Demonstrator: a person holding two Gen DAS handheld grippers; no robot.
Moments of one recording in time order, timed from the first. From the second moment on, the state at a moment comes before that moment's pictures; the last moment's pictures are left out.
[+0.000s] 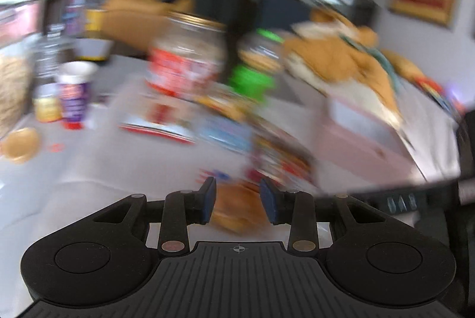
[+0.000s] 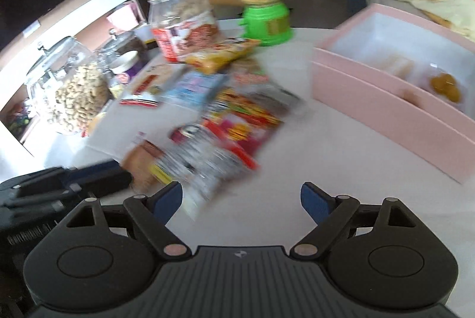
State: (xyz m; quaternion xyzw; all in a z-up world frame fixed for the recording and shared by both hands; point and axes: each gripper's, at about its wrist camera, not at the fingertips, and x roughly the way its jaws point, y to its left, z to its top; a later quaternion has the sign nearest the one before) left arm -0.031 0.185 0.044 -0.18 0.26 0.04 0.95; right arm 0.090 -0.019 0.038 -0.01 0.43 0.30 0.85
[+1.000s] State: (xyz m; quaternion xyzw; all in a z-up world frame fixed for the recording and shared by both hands) left arm 0.011 0.067 0.030 0.06 0.35 -0.13 0.93; right arm 0.068 -0.129 0.007 -0.06 0.38 0.15 0.91
